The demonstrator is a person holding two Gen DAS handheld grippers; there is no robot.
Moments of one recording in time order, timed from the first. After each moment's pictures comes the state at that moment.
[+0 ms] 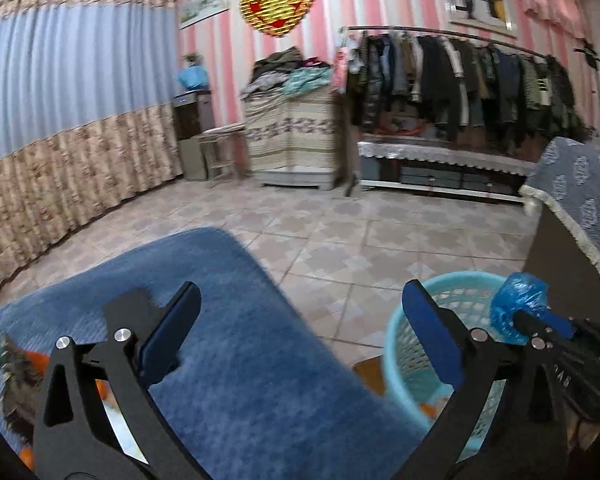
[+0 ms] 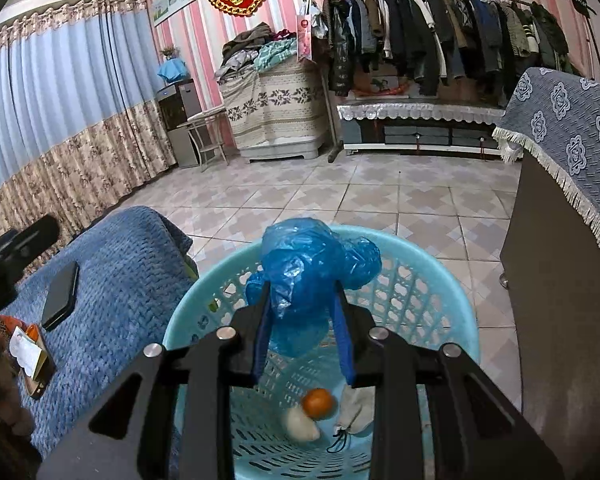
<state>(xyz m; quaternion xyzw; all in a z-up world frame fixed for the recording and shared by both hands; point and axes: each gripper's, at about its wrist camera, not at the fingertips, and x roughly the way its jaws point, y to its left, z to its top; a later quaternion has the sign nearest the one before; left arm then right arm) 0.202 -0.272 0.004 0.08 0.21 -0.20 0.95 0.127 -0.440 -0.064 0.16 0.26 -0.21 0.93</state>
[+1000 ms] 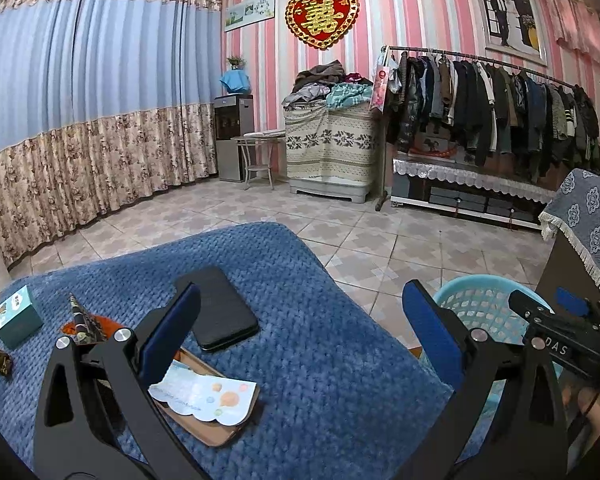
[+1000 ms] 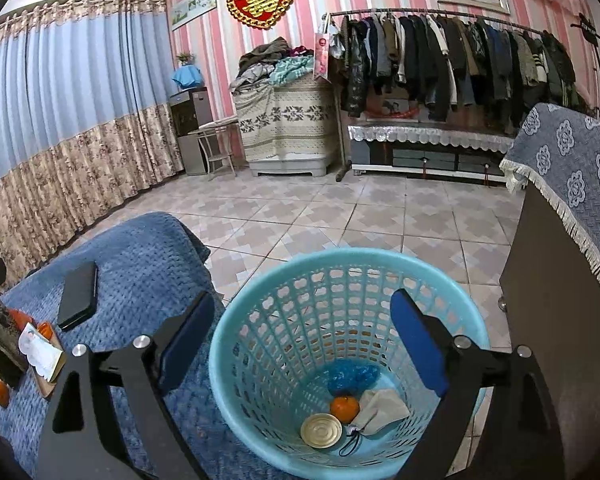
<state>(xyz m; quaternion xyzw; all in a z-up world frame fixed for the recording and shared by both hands) 0.166 -0.186 0.024 0.05 0.19 -0.15 0.97 0.126 -0.398 -0.034 0.12 0.23 -0.20 0.94</state>
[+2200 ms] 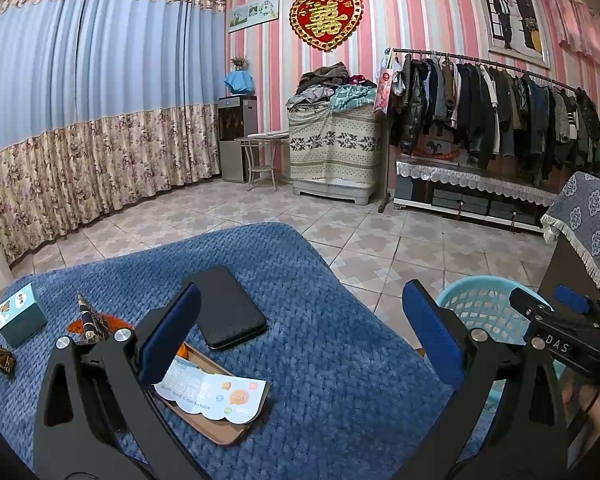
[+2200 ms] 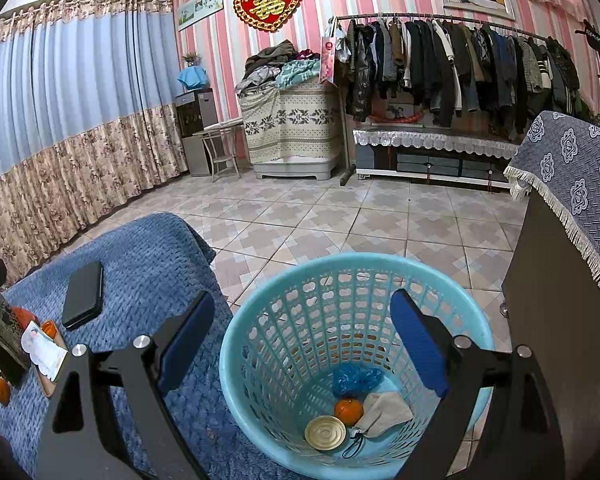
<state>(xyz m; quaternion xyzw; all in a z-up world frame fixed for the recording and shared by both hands) 0.168 -0.178 0.026 0.04 0.19 -0.15 0.97 0.126 -0.394 -0.032 0.12 0.23 -0.20 0.95</state>
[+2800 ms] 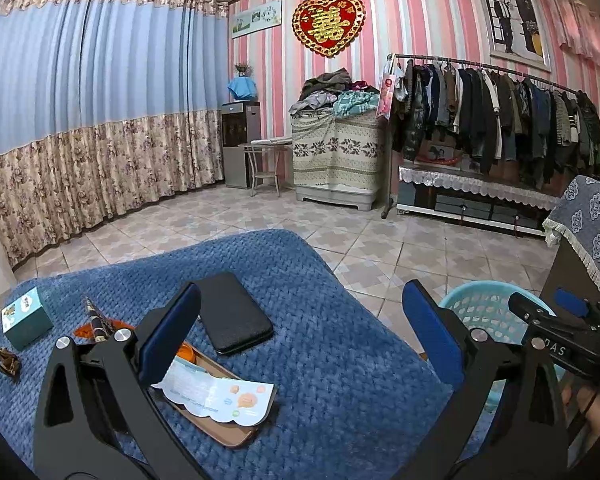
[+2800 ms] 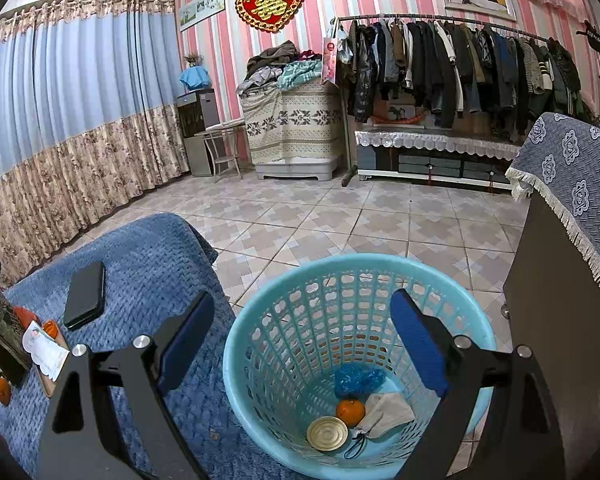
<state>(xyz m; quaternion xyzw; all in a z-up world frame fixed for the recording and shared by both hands) 0.165 -0.170 0.032 0.04 0.18 -0.15 0.97 0.126 -0.391 -0.031 0.12 0.23 -0.19 0.95</state>
